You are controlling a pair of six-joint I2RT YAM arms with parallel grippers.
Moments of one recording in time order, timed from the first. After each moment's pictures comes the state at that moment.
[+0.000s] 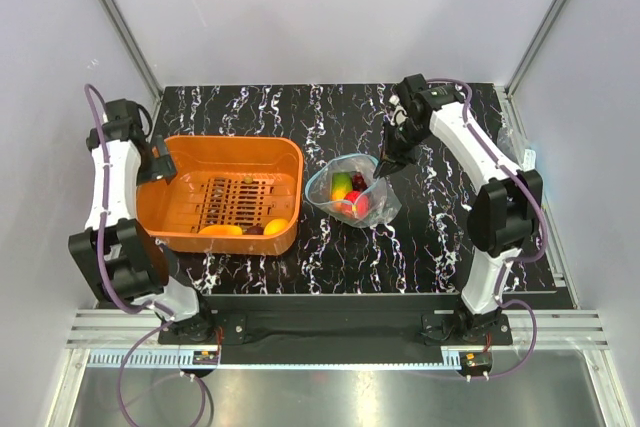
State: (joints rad) left arm 0.30 1.52 1.42 -1.04 -0.23 -0.15; right arm 0.32 1.89 1.78 -1.20 -0.41 0.44
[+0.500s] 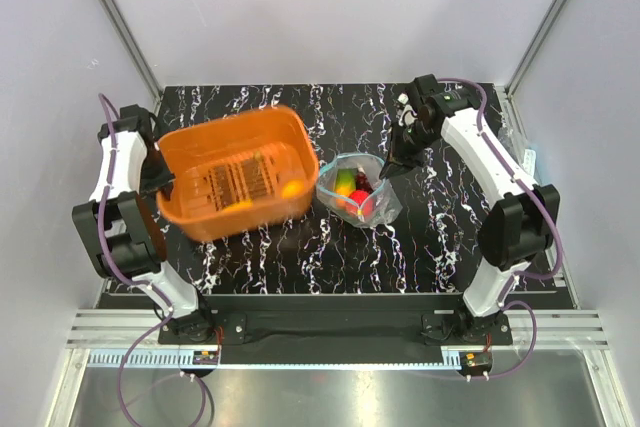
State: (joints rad) left arm 0.31 1.69 1.43 -1.11 -0.19 -0.21; right arm 0.31 1.78 1.72 -1.20 -0.40 0.45
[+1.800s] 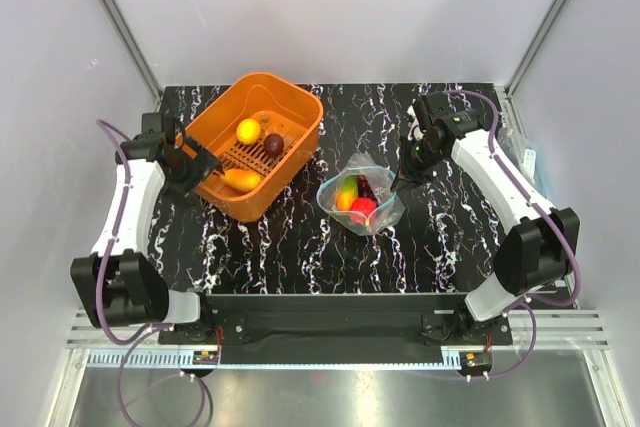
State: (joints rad) left arm 0.11 1.37 1.22 -1.01 0.12 -0.80; right arm 0.32 1.59 1.48 -1.10 -0.29 0.44
